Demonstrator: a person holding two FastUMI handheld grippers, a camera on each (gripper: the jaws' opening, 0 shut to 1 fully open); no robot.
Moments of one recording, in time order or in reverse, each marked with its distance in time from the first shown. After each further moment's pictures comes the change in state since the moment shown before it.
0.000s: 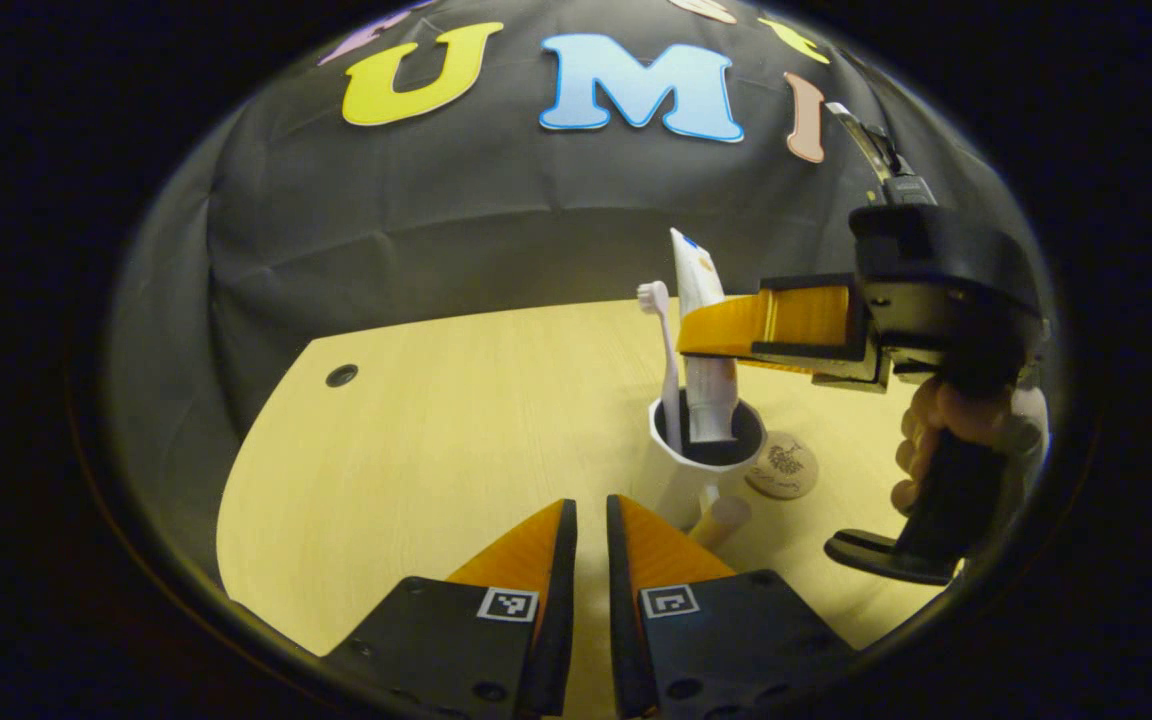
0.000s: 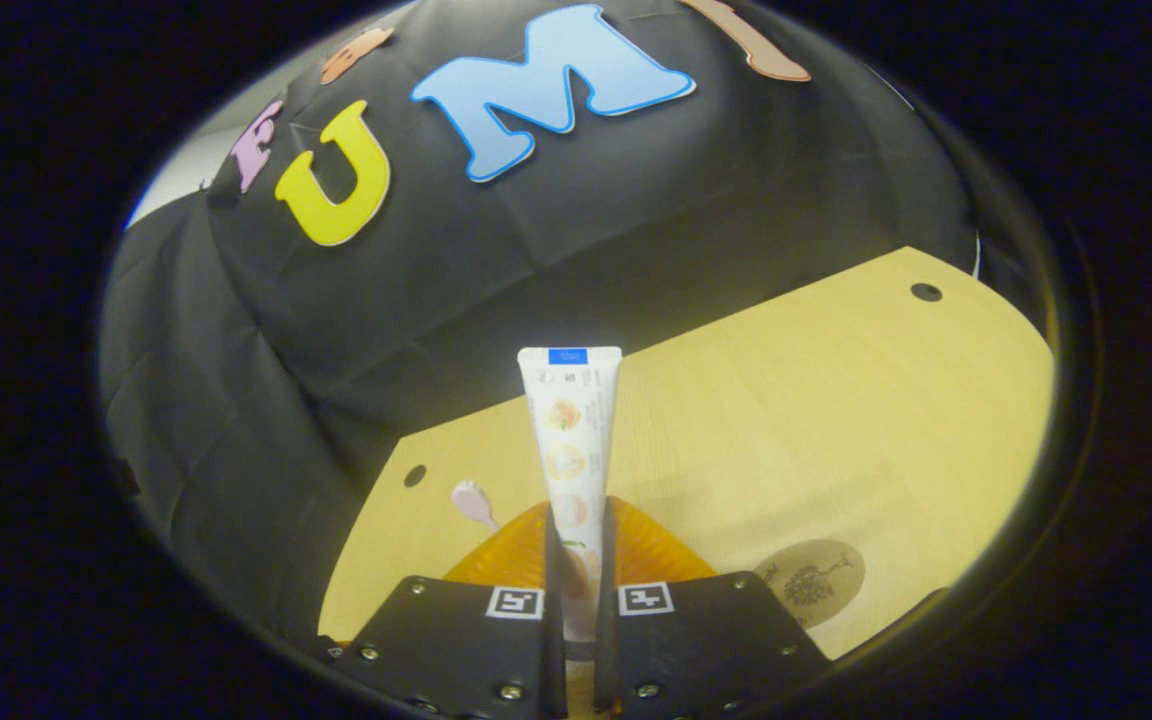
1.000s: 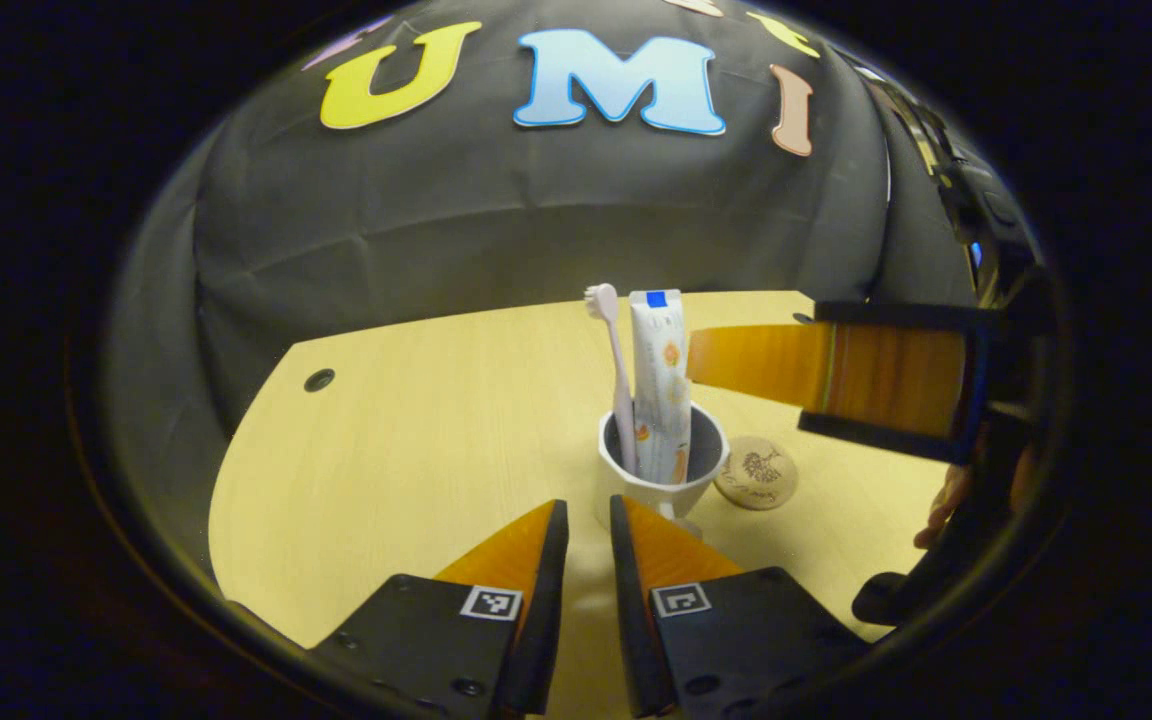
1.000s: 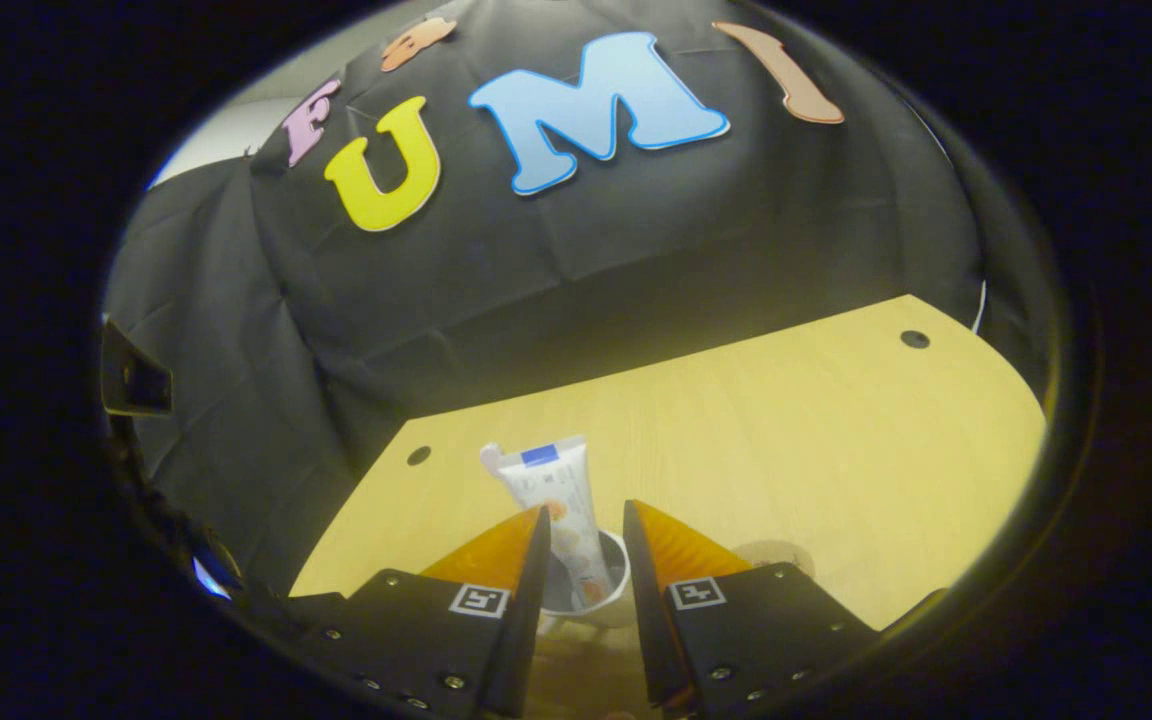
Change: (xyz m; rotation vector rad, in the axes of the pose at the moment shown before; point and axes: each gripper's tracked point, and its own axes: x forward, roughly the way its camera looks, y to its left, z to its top) left arm 0.009 -0.035 0.010 0.018 0.011 -0.028; right arm -0.052 -0.007 0.009 -0.102 -0.055 0.000
